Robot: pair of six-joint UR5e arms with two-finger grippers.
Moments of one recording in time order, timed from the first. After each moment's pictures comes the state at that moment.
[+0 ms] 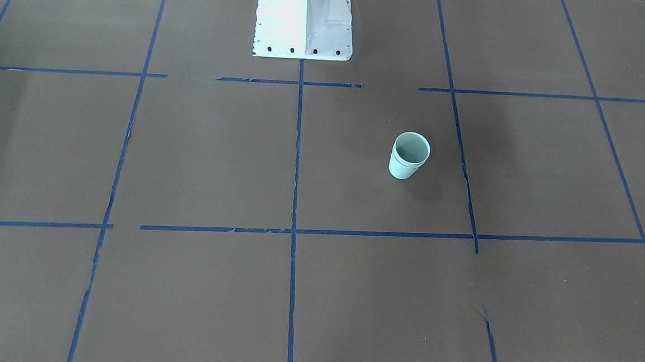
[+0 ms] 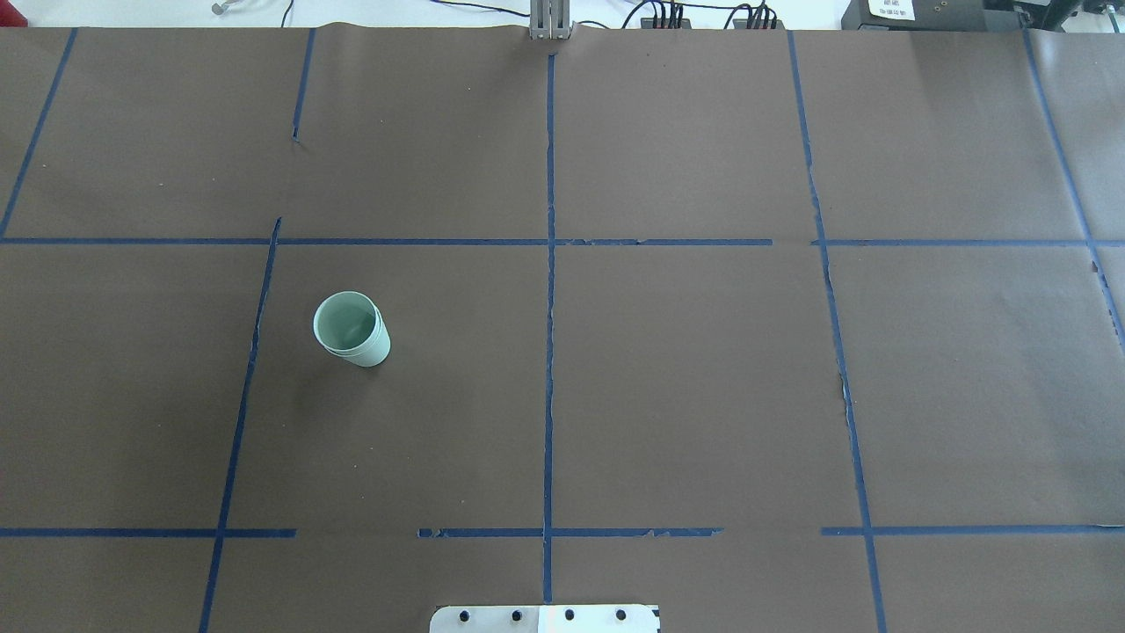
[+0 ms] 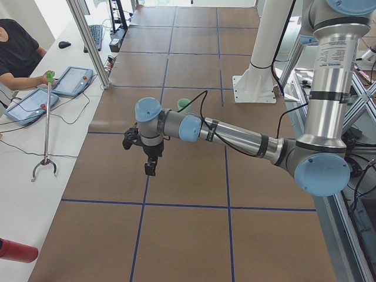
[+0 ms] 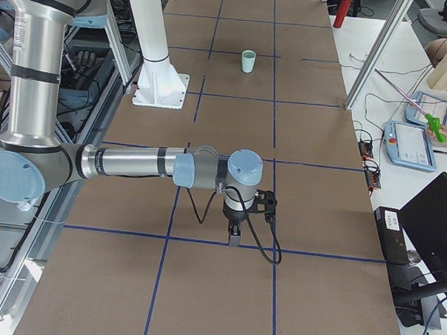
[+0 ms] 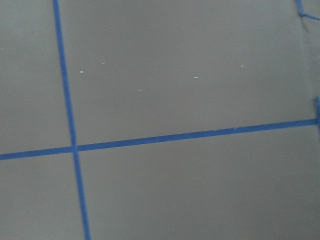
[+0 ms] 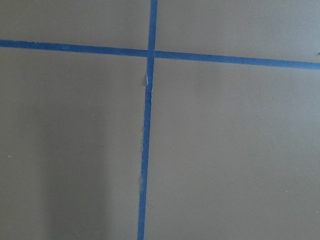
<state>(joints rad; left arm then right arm) -1.49 -1.60 -1.73 -1.51 -2.27 0.03 1.55 -1.70 1.79 -1.68 2.26 -0.04</state>
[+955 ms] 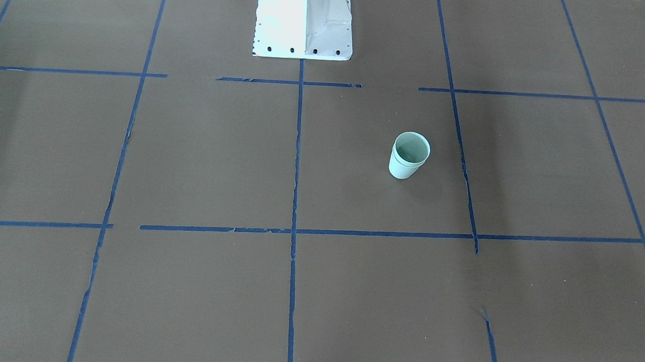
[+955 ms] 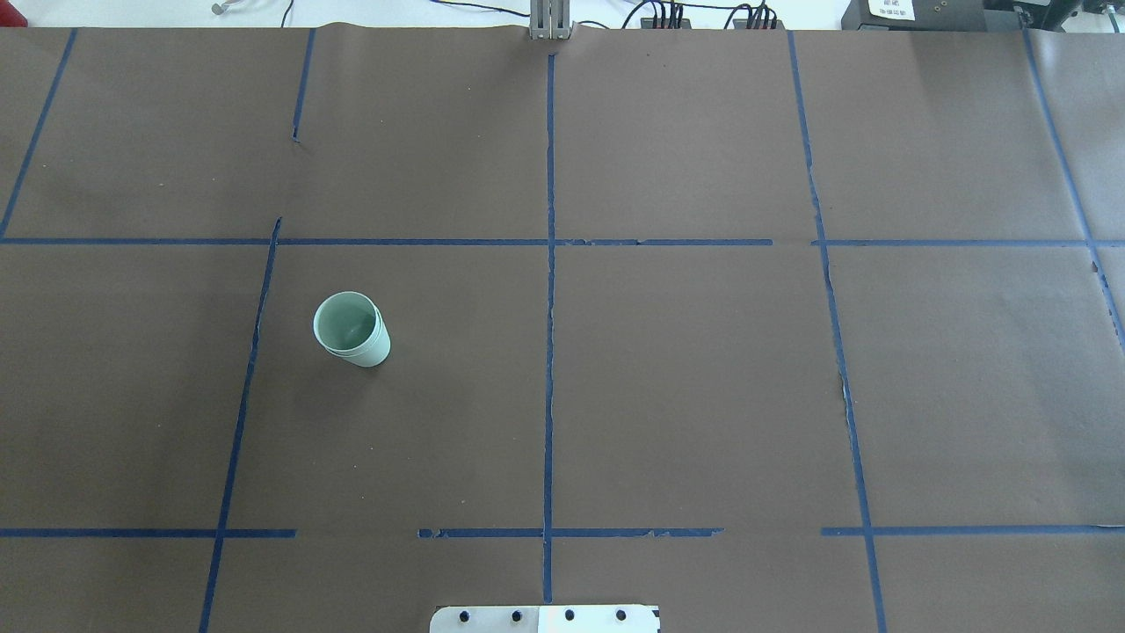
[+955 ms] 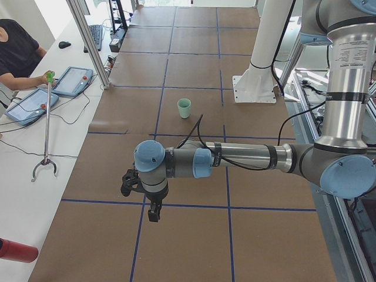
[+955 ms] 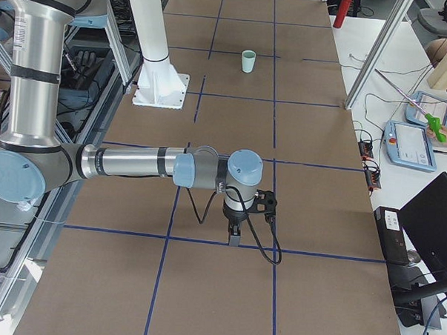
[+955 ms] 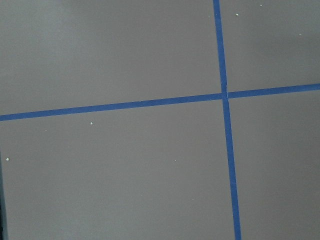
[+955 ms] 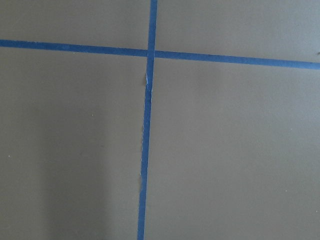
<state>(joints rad) -1.65 -1.58 -1.60 -1.50 -2.28 0.16 1.55 -1.70 1.79 -1.68 2.26 -0.04</state>
